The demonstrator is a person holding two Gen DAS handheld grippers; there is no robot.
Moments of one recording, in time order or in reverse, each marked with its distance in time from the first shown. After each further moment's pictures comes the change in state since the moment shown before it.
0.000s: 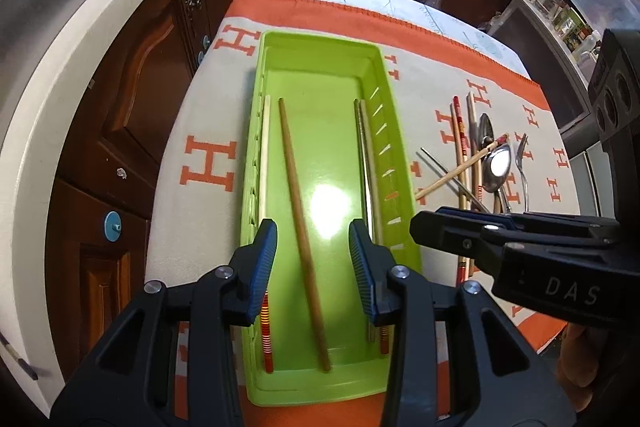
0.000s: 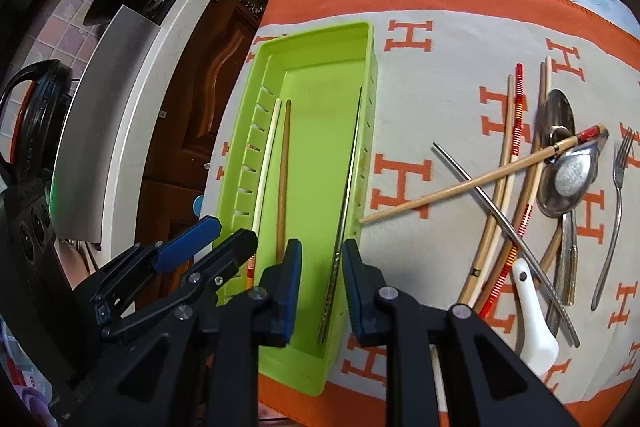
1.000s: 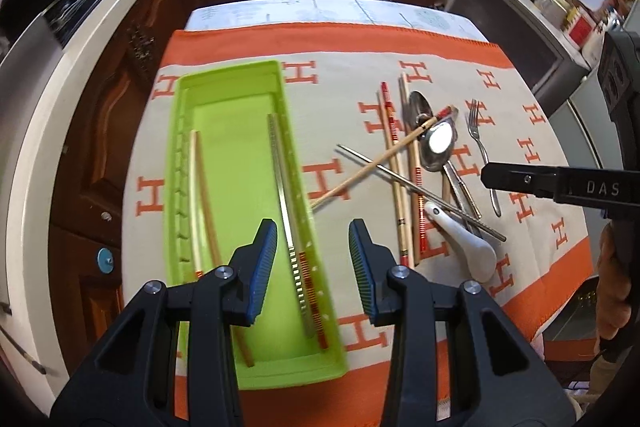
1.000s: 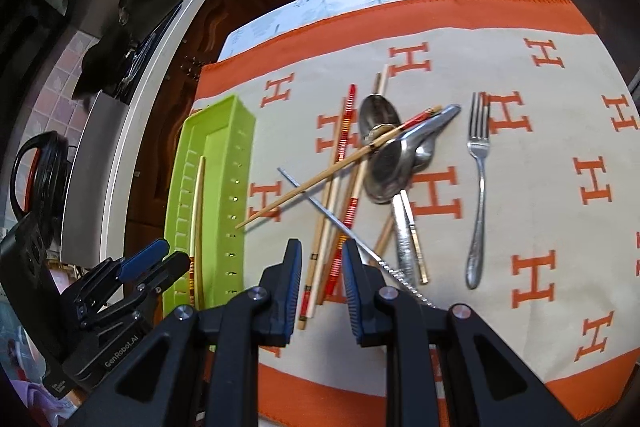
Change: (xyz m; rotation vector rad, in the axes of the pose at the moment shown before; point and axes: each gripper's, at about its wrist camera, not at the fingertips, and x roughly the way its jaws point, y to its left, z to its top) left arm -0.020 -0.098 -0.010 0.221 -0.033 0.020; right arm -0.082 -0.125 -0.038 0.153 -0.164 -0.004
